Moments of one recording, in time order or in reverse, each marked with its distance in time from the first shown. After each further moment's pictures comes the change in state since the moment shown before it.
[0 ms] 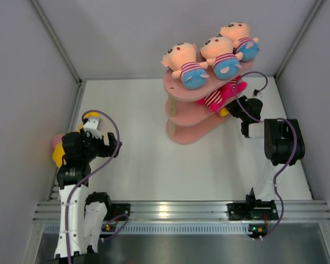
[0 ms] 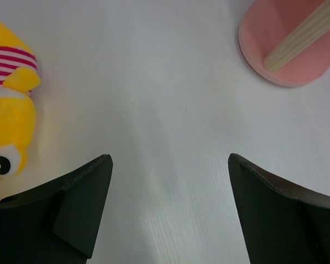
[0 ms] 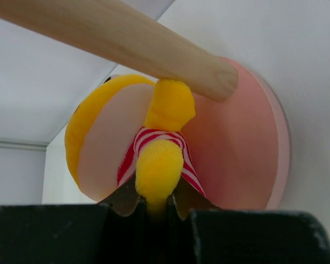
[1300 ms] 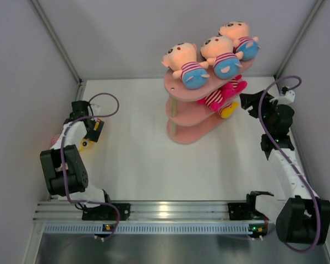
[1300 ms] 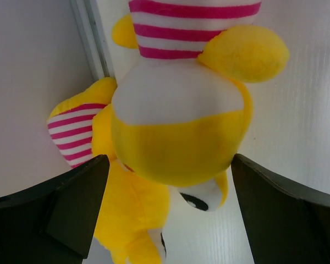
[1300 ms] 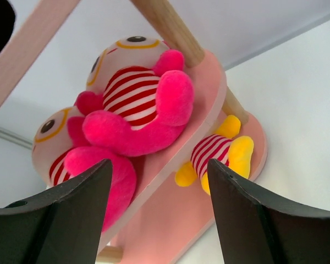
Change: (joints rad) left arm 0.069 0.902 0.320 0.096 -0.673 0.473; right arm -0.055 -0.818 -0.149 -0.452 0.053 -0.206
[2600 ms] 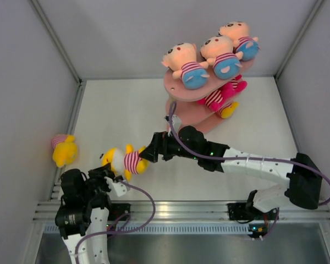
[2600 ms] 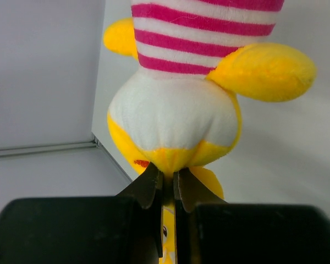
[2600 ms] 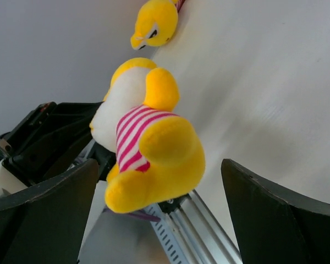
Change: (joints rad) left arm -0.030 -1.391 -0.293 -0.705 0.851 0.882; right arm 1.174 0.272 0.270 -0.245 0.120 0.128
